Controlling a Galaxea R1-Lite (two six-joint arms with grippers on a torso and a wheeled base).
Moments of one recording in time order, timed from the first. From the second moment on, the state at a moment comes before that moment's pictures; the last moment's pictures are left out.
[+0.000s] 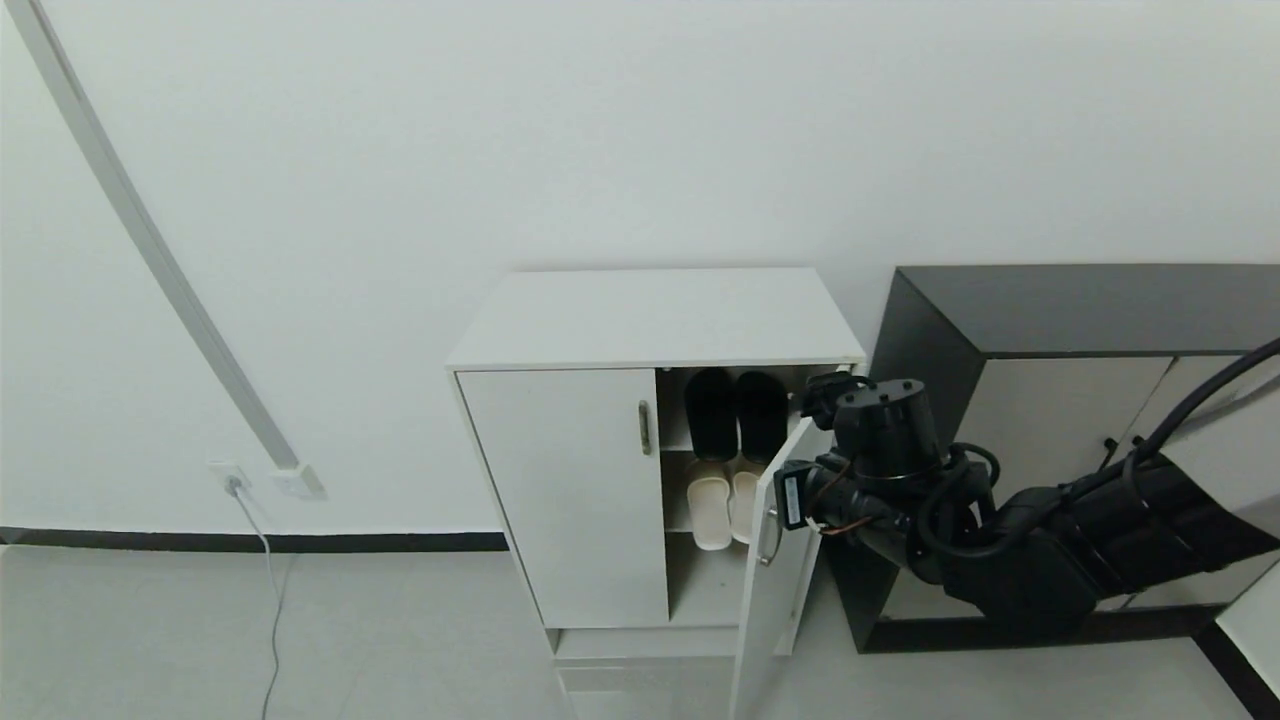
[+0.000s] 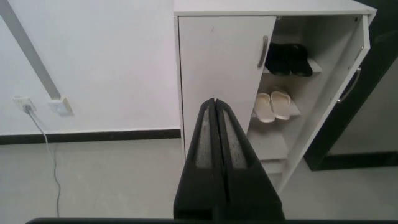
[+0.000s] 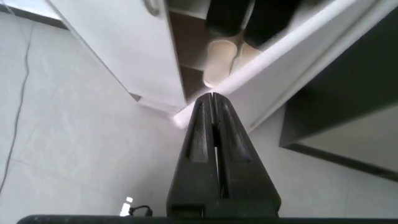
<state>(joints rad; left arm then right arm) 0.00 0.00 0.00 0.01 -0.01 -0.01 0.67 2.00 -0.97 -0.62 -0.33 0.15</state>
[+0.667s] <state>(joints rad) 0.00 0.00 0.00 0.01 -0.01 -0.01 0.67 1.88 -0.72 -0.69 -0.33 0.11</state>
